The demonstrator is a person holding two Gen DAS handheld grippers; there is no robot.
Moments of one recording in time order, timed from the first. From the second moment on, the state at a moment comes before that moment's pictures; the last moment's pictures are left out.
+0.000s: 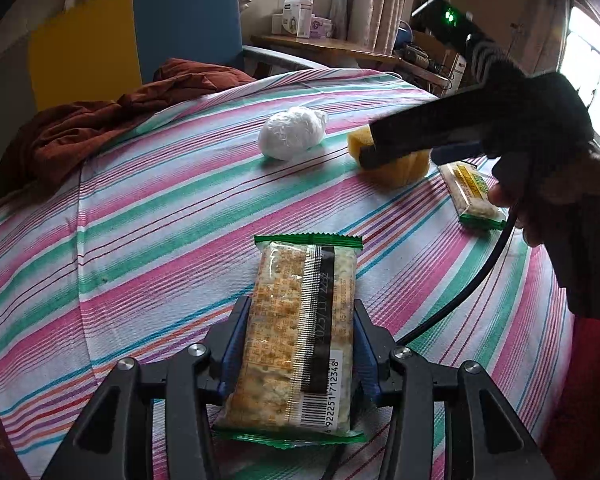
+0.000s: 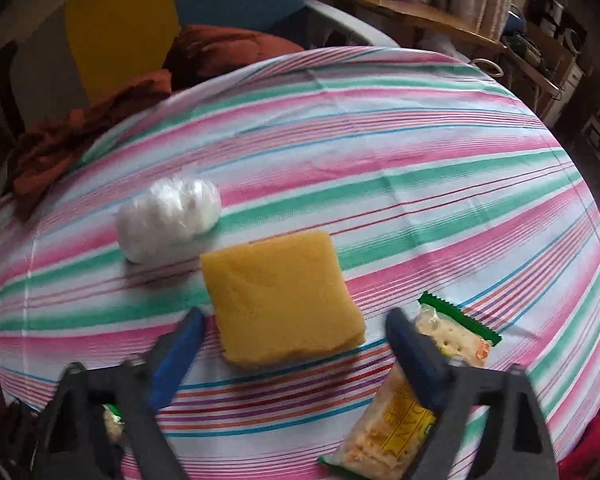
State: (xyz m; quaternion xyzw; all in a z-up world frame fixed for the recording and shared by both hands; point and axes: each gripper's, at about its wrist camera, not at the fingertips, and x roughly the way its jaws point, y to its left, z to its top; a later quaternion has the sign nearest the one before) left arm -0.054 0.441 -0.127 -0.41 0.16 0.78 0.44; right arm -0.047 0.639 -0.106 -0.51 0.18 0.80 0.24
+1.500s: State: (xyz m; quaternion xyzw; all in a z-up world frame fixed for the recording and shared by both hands) left arm -0.034 0.326 -0.020 -0.34 0.09 0.86 0.36; right arm -0.059 0.537 -0.103 -0.53 0.06 0.84 0.11
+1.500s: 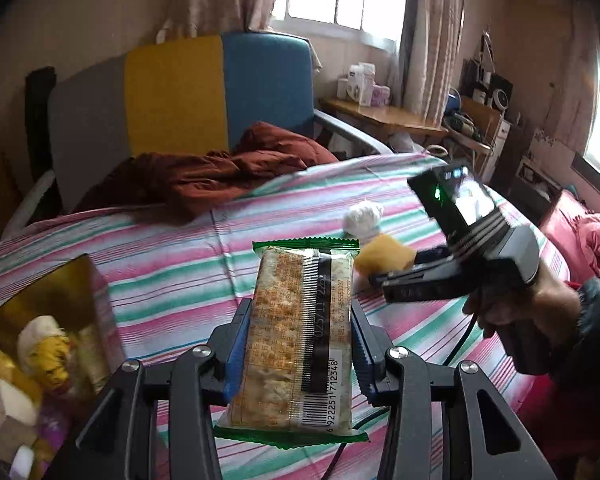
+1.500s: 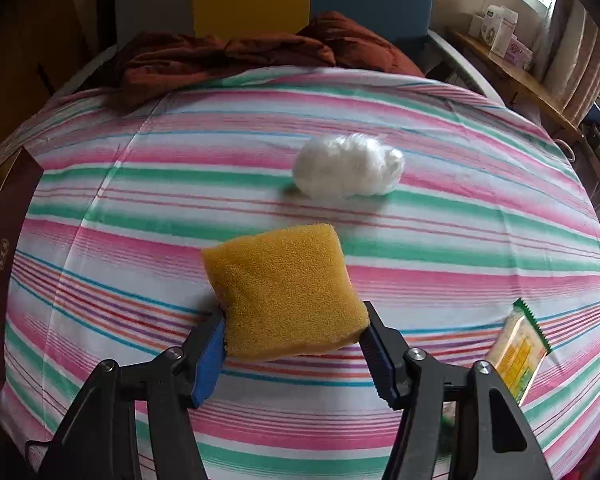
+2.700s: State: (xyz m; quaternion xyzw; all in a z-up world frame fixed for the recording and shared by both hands) left arm -0.050 0.160 -0.016 -0.36 0.01 0.90 0.25; right arm -0.051 0.368 -0.033 -0.48 0.08 0.87 0.00
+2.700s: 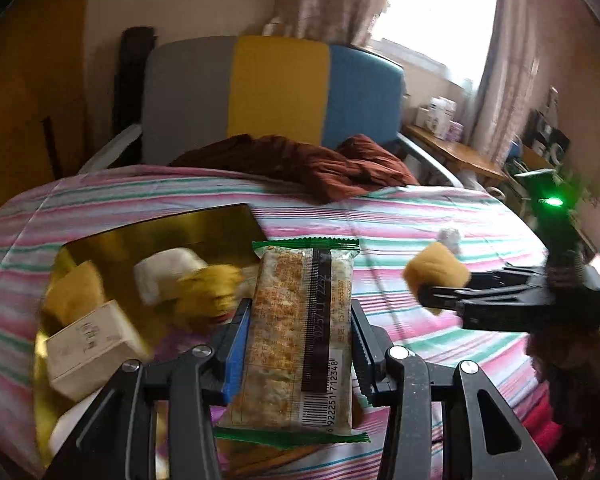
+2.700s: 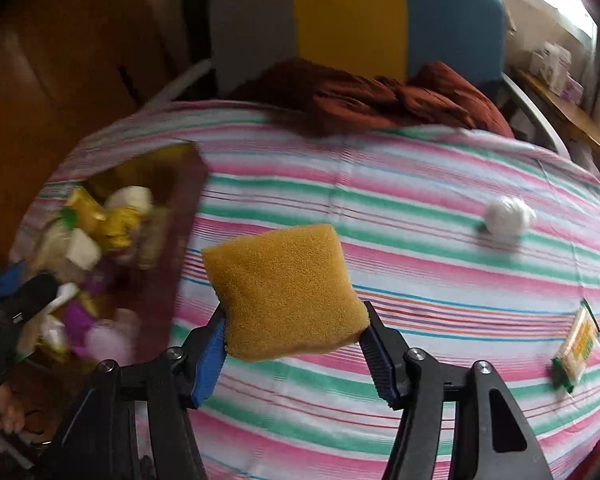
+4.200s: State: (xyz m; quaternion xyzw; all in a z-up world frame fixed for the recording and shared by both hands) left arm -0.110 0.066 -0.048 -0.41 -0.09 0.89 0.16; right arm -0.141 0.255 0.001 -0.45 0.09 0.88 -0.10
